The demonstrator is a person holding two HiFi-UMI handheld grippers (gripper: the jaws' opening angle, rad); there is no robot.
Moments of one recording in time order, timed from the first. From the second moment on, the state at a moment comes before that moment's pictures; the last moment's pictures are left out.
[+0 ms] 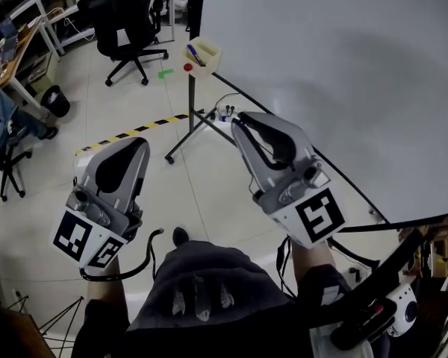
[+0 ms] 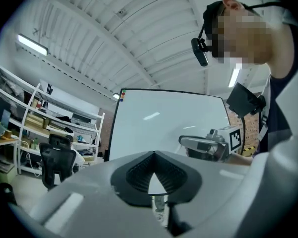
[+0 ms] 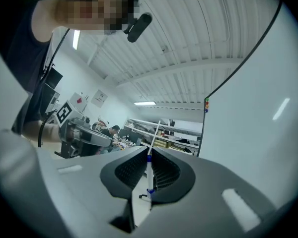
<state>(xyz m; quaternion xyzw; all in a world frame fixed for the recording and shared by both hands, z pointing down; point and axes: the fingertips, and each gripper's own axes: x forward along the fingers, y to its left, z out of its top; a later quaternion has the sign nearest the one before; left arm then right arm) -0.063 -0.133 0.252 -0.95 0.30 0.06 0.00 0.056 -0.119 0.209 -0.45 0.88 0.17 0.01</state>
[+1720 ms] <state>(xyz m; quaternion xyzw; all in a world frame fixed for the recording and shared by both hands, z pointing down) -0.081 0.227 0.255 -0.92 0.38 0.06 0.03 0.055 0.217 0.238 -0.38 0.91 0.16 0.00</state>
